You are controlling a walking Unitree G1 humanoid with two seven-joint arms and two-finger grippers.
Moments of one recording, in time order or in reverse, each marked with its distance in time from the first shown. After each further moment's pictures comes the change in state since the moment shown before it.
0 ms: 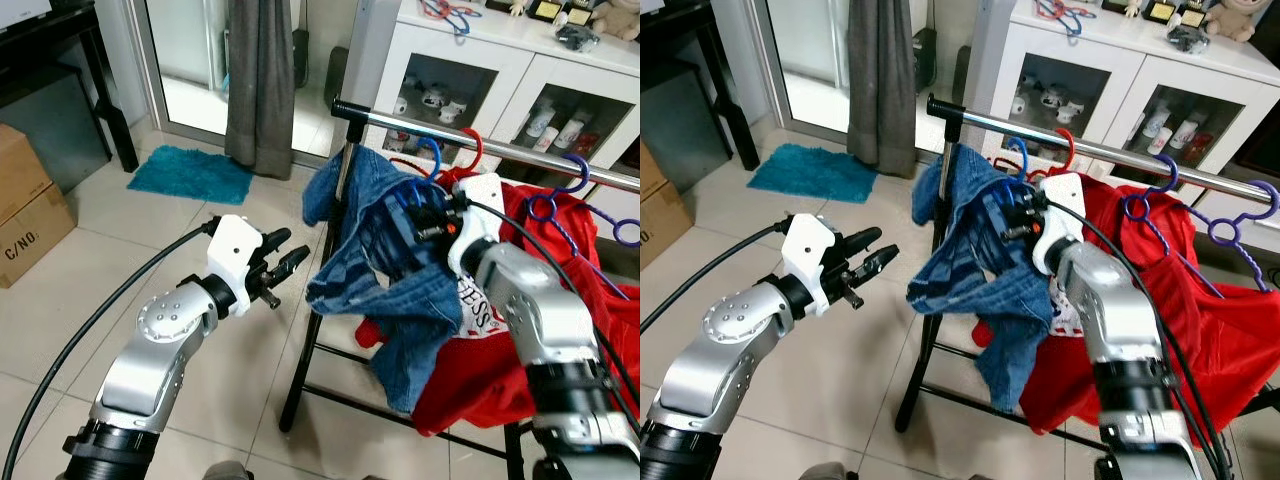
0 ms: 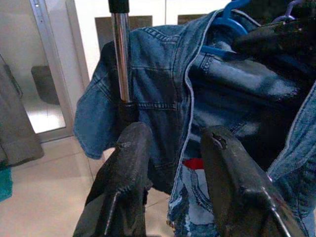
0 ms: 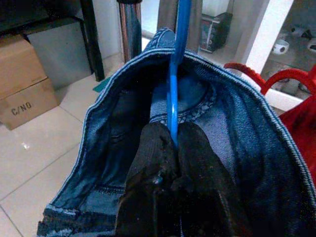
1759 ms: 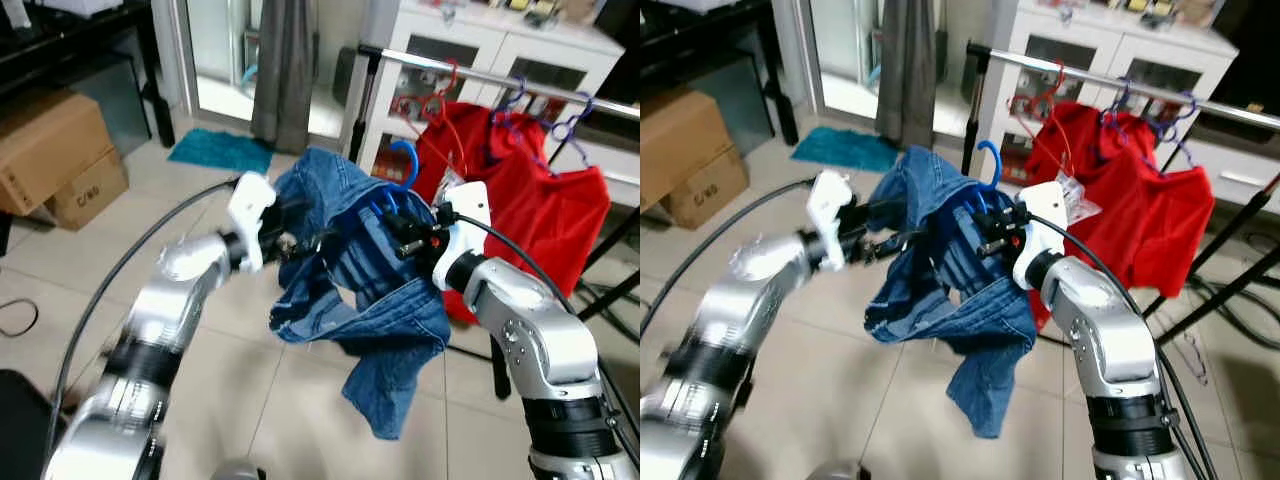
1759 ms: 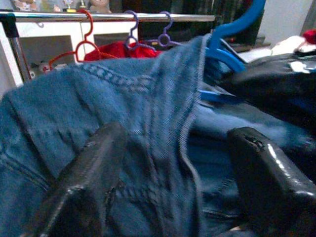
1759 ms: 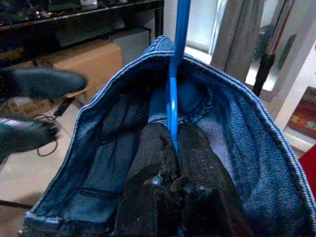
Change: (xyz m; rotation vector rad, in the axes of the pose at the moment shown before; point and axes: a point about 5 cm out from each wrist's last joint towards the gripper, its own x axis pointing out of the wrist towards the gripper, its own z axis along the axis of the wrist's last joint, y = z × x) left arm 0.053 0.034 0.018 -0.002 -0.057 -0.258; right arm -0.016 0.041 0.007 0.024 -0.041 0.137
